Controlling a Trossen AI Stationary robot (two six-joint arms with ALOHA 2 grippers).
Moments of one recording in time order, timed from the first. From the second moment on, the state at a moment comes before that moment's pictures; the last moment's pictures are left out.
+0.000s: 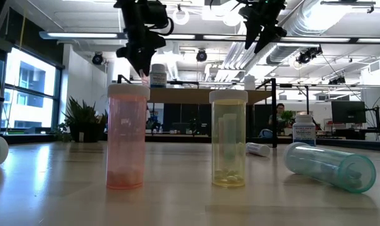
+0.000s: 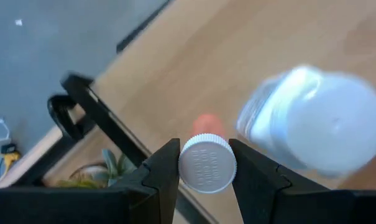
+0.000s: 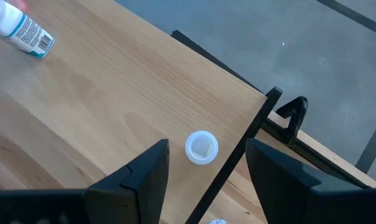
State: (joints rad) left arm 0.76 1.74 1.74 -1.25 -0.14 -0.15; right arm -0.64 1.53 1.77 -1.20 0.11 0.24
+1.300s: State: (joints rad) left arm 0.81 1.79 1.74 -1.20 -0.14 -0.09; right arm -0.64 1.53 1.77 -1.20 0.11 0.24
